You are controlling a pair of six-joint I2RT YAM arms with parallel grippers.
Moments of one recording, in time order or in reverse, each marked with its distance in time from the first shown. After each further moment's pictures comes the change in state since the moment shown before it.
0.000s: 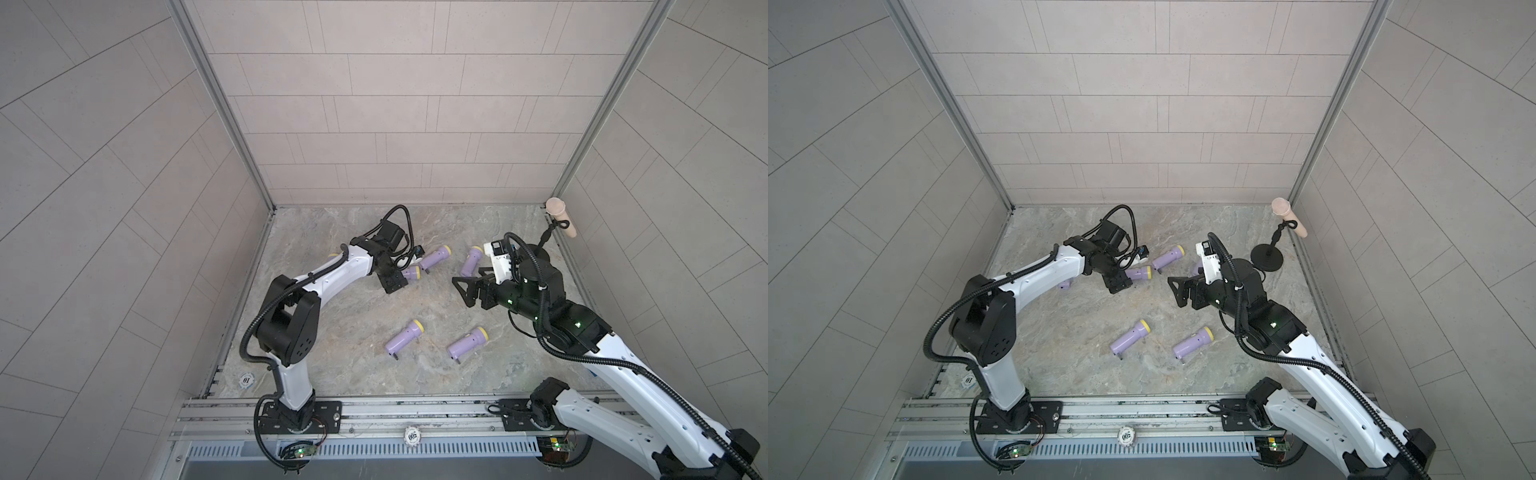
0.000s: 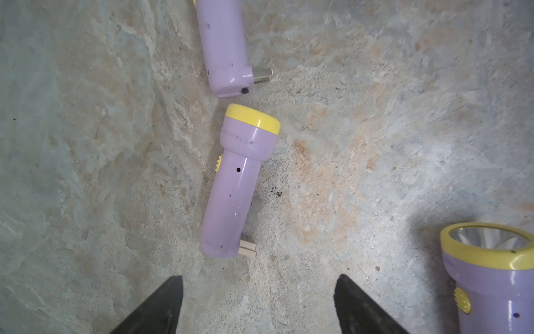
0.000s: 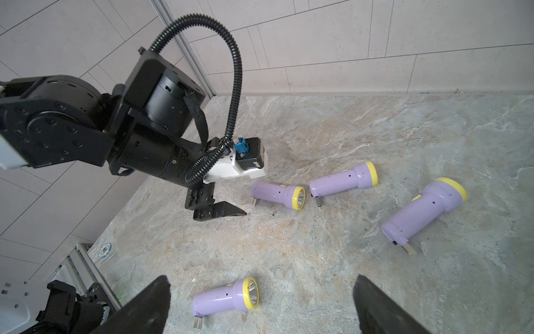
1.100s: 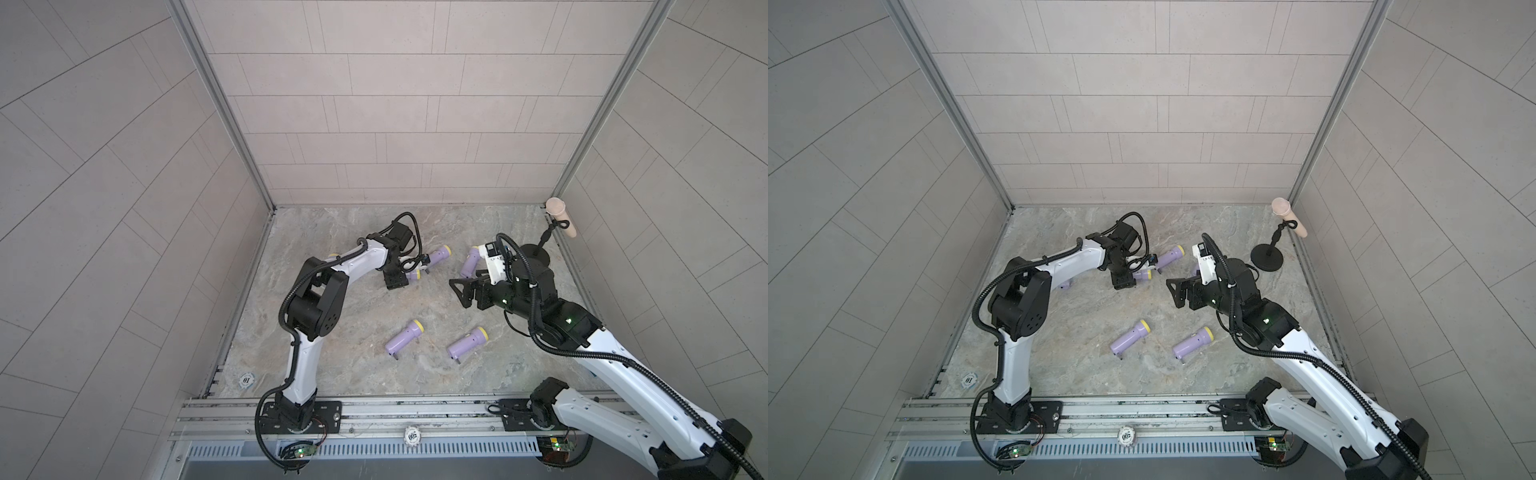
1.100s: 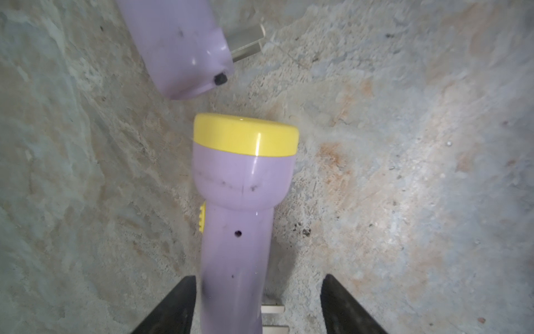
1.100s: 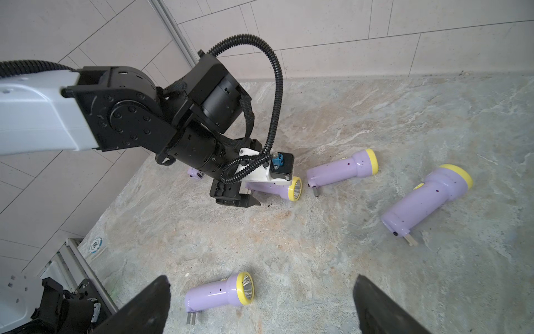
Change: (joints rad) left arm 0.016 0.252 0.156 -0.016 -0.028 0.183; right arm 0.000 0.040 -0.024 0.015 0.002 0.000
